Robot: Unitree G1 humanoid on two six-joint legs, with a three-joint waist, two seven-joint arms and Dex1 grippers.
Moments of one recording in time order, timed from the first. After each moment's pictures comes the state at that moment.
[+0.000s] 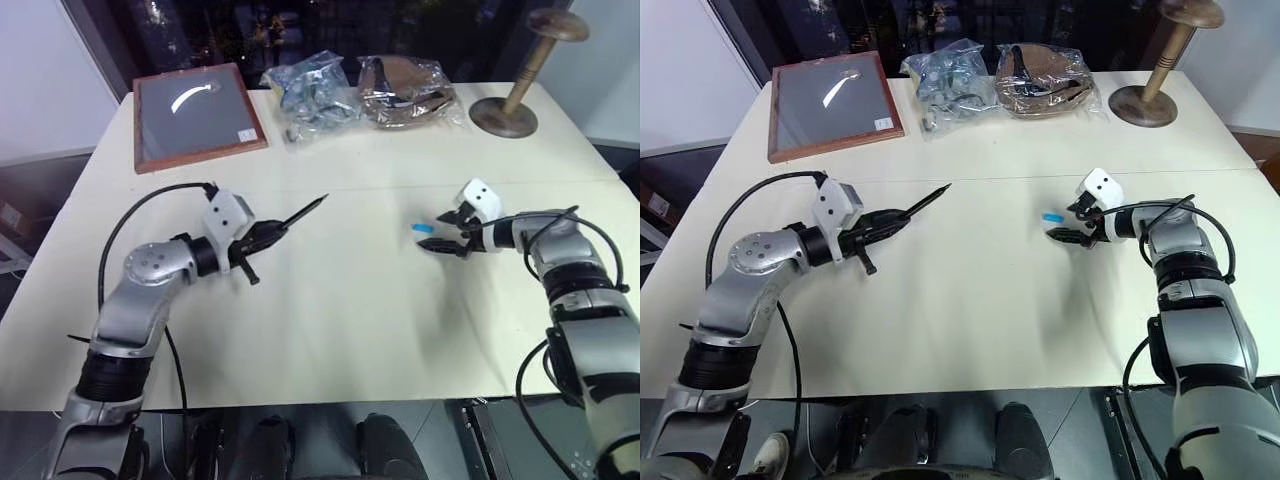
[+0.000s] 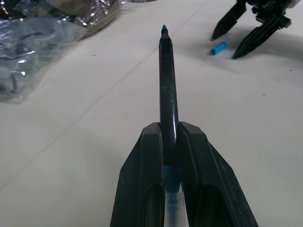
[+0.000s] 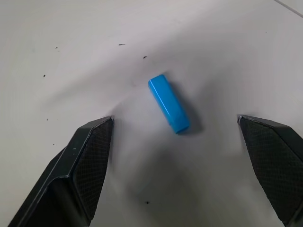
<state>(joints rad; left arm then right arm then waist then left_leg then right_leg) -0.41 0.53 -0.01 -0.21 -0.25 0.43 -0.81 -0.94 -0.69 0.12 1.05 0.03 0.08 1.10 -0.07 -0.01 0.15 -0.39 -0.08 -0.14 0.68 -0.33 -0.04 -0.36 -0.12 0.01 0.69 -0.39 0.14</state>
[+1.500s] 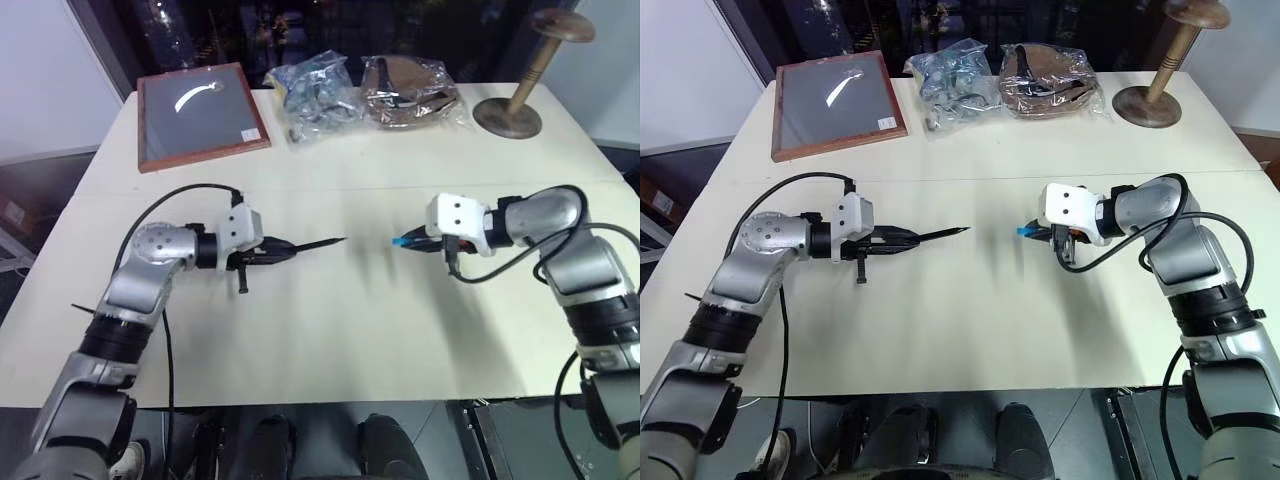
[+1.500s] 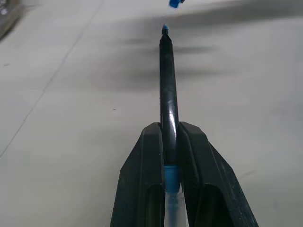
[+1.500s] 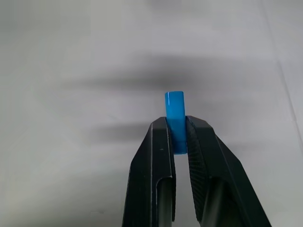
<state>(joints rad) -0.62 0.61 -0.18 0.20 -0.20 0.03 -1.22 -0.65 -0.83 0.16 -0.06 0.02 0.29 1.29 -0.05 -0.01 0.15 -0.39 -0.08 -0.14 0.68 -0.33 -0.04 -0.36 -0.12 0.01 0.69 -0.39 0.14</state>
